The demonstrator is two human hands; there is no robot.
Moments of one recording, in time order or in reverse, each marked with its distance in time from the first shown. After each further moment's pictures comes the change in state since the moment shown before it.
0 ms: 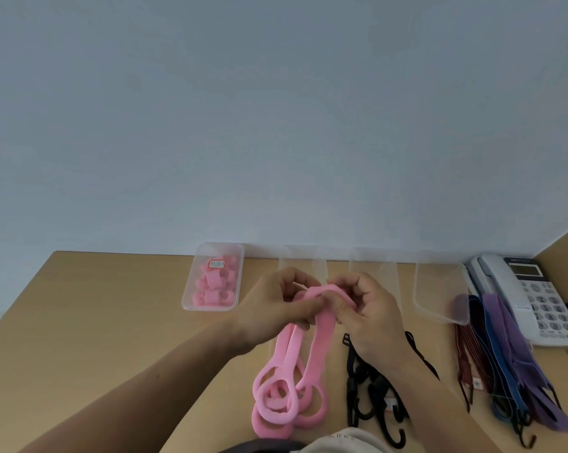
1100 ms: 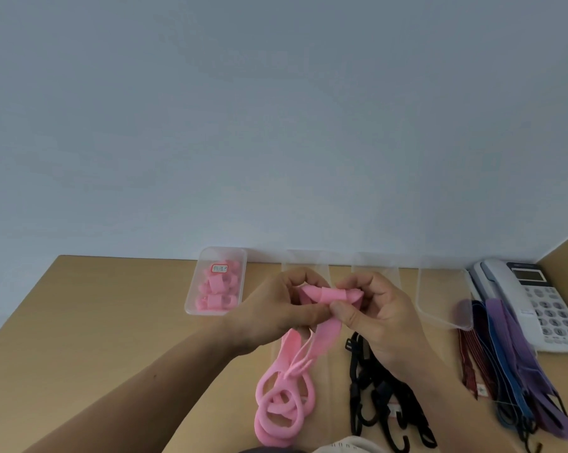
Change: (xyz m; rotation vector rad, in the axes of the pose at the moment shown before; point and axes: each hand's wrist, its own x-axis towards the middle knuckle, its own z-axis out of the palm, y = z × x) left_hand -0.002 0.014 -0.001 -0.034 -0.092 0.015; right_hand -0.001 -0.016 -0.012 0.123 -0.098 -0.009
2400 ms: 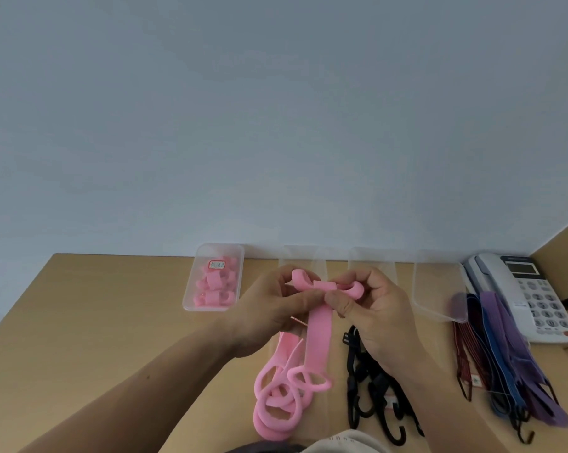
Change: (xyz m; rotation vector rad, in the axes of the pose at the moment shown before) left_hand -0.008 0.000 0.003 -0.159 0.021 -0.073; right_hand -0.003 0.000 0.007 0.019 0.118 0.008
